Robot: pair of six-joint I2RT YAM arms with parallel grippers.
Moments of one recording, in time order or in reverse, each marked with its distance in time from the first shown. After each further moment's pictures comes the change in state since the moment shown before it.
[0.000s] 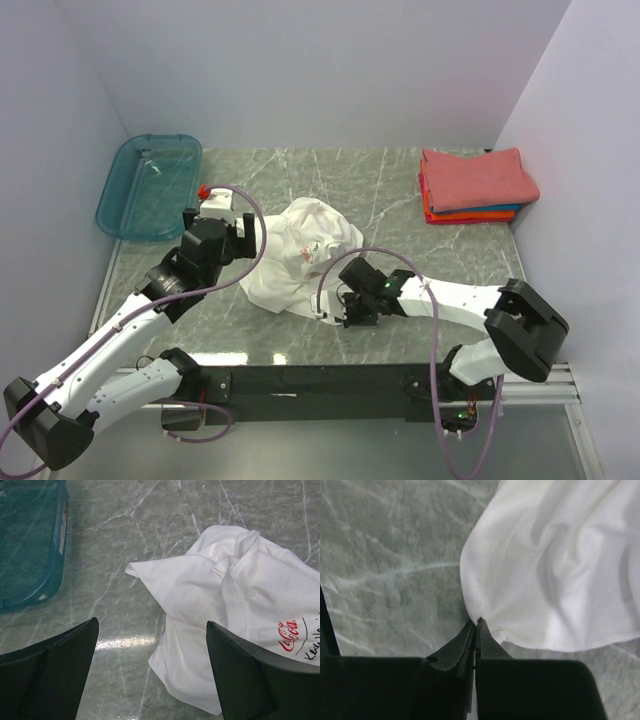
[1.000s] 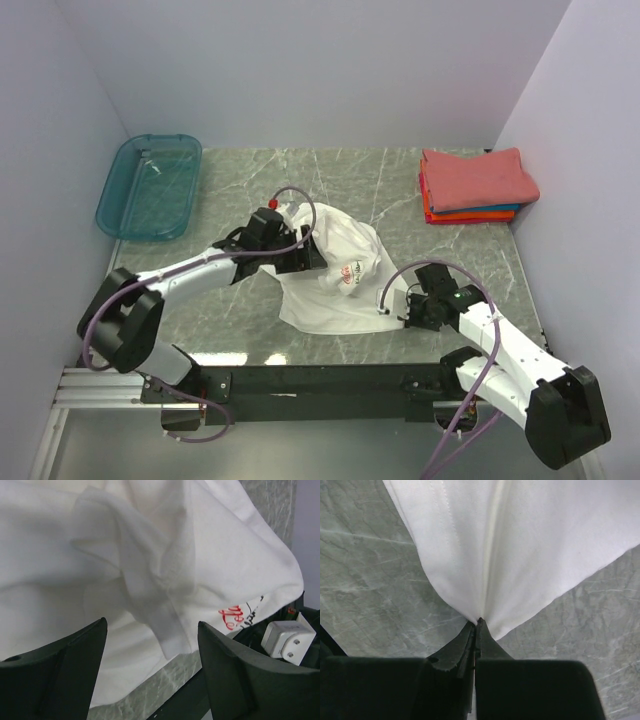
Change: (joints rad) left arm -0.003 0.567 -0.002 0.298 0.790 -0.503; right arm -0.522 -0.510 -0.270 -0.310 0.078 -0.301
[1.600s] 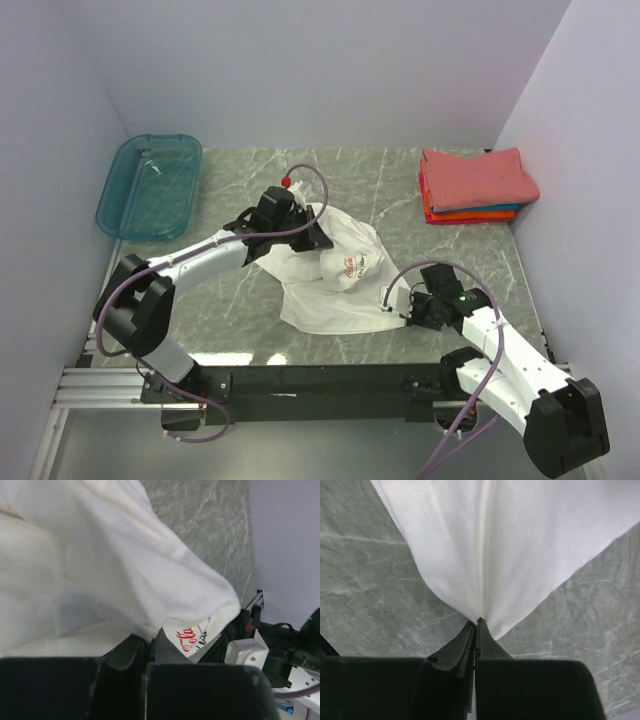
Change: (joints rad) left arm -0.011 0.146 0.206 0.027 0.051 -0.028; right arm -0.036 -0.049 -0.014 0.014 -0.020 0.003
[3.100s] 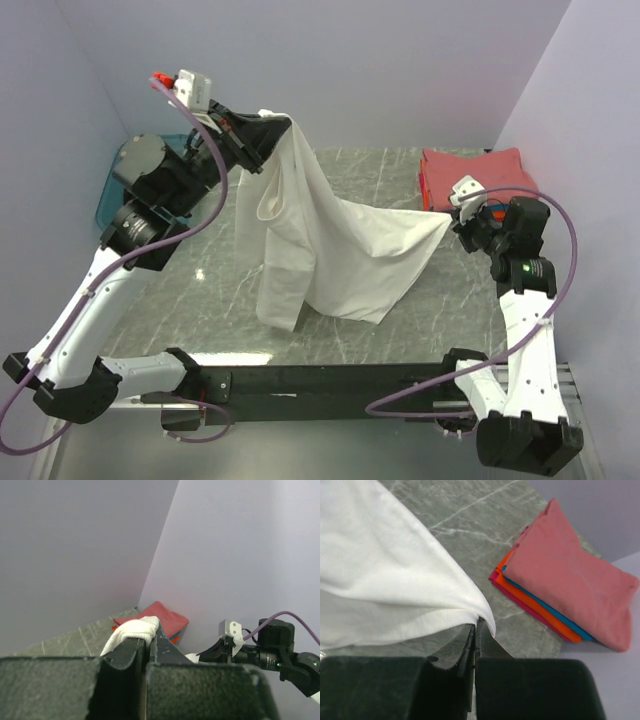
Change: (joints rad) left arm 0.005 -0.425 0.581 -0.086 -0.212 0.374; right arm -0.516 -0.013 0.553 0.125 -0.323 0.333
